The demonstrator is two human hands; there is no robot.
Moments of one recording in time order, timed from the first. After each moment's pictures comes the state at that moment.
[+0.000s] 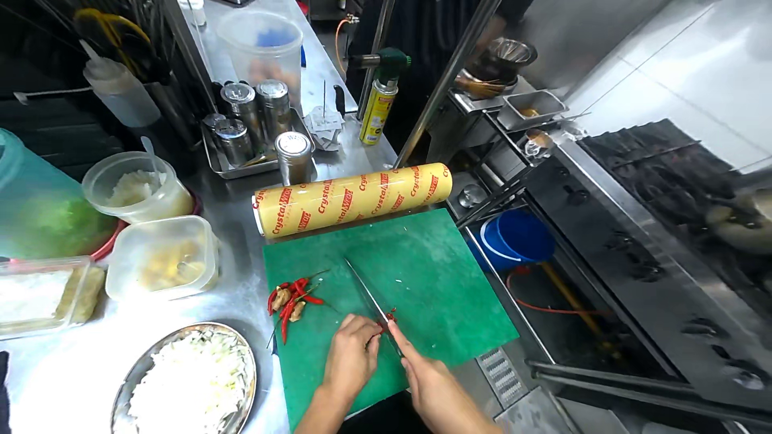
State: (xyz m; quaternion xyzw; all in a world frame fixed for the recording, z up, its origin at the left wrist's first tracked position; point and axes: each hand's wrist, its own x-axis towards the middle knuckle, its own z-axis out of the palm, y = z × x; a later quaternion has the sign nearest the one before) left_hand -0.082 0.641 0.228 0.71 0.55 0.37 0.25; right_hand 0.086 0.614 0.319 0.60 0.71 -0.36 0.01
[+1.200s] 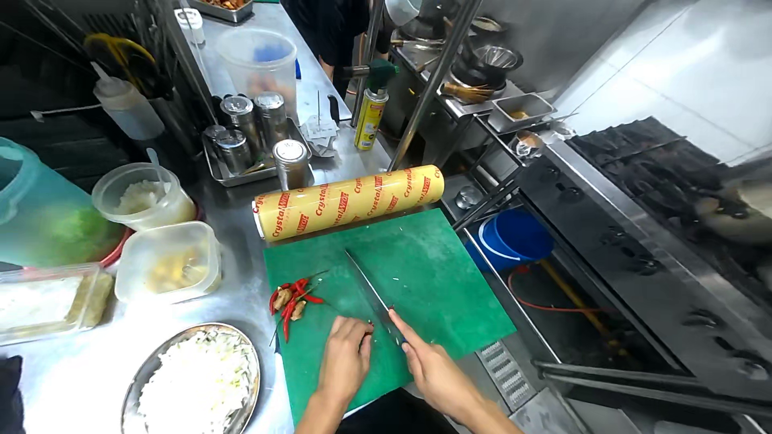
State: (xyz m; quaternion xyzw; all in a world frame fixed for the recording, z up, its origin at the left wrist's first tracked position) left_hand -0.094 0.628 0.230 0.71 0.57 0.35 0.22; right_hand 0.098 0.625 0.307 0.59 0.71 -0.39 -0.02
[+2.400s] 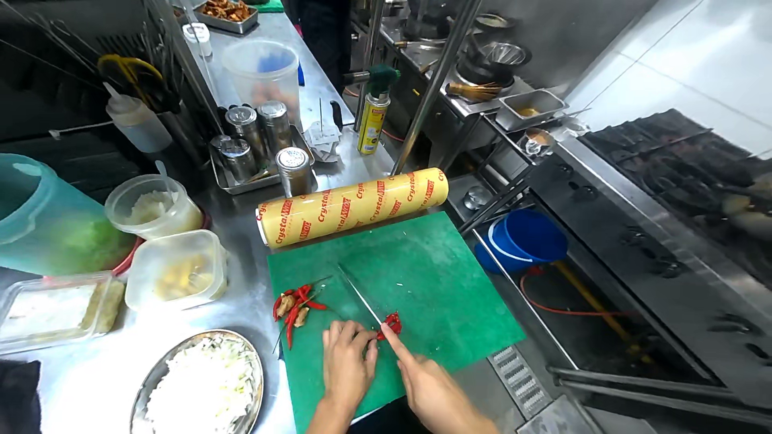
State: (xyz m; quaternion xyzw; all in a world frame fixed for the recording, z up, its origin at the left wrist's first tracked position) left_hand -0.086 0.631 0.224 0.71 0.61 0.33 0.13; right_hand 0.081 0.621 0.315 0.60 0.72 -0.35 0.09
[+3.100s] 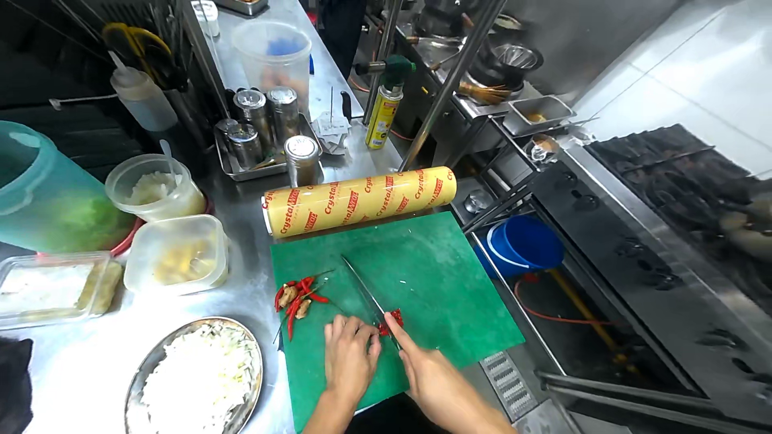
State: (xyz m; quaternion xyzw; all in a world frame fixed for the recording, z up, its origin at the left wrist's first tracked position) left_hand -0.081 0.633 0.226 0.70 0.64 0.30 0.11; right_hand 0.072 0.637 0.333 0.59 0.70 -0.38 0.11
